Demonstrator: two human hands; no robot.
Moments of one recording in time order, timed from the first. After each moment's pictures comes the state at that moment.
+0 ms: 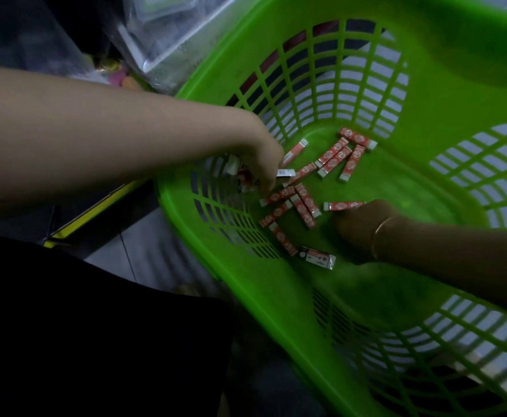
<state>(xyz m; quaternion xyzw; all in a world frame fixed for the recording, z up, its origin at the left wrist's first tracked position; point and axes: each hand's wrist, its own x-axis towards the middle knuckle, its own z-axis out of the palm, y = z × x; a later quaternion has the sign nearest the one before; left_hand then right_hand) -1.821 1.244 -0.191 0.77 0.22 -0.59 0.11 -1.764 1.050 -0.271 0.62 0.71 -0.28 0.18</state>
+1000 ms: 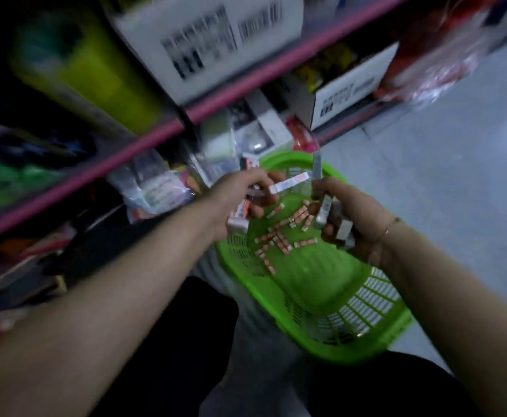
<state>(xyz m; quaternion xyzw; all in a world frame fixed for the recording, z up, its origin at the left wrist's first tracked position) -1.845 1.210 0.087 0.41 0.50 0.00 0.76 -1.721 1.082 0.073 0.59 -0.02 -0.63 -0.50</state>
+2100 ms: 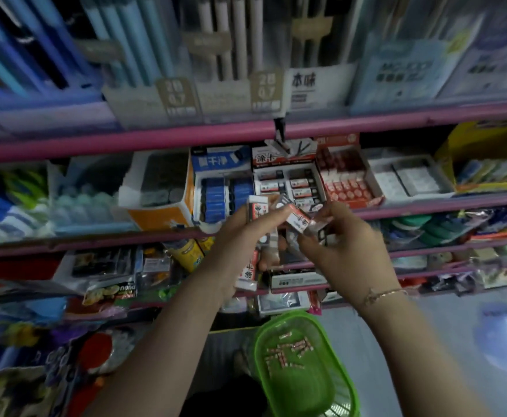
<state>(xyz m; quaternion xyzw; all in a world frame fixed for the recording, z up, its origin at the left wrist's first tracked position) -1.910 1.261 0.696 0.51 0.46 0.31 0.66 -1.766 1.205 0.691 0.74 0.53 -0.22 -0.35</state>
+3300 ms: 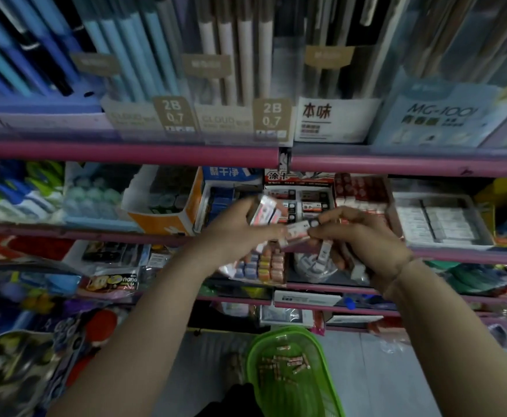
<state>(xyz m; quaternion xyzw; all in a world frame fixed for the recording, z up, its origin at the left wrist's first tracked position) -1.899 1.321 0.692 0.62 0.52 0.22 0.54 -1.706 1.284 0.694 0.58 0.35 -0.61 -0.41</state>
